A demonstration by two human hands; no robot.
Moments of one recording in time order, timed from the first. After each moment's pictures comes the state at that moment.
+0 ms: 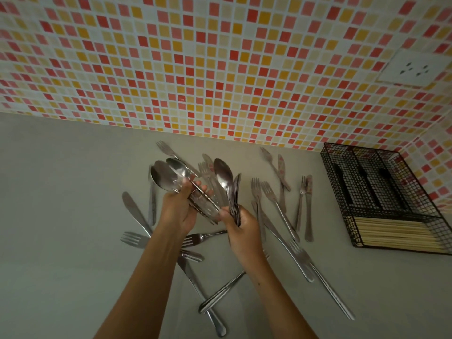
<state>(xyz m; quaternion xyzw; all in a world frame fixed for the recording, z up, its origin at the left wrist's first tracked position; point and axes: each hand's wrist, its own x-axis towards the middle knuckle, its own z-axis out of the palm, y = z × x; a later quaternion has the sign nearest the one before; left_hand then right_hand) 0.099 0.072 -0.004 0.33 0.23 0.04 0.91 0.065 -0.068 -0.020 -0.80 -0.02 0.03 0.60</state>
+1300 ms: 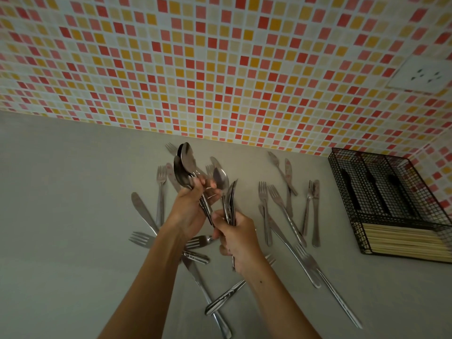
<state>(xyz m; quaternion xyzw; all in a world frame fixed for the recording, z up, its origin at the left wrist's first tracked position) 0.090 0.074 0.006 0.39 0.13 0.00 0.91 0.061 -0.042 0.005 -0.66 0.13 0.23 0.70</state>
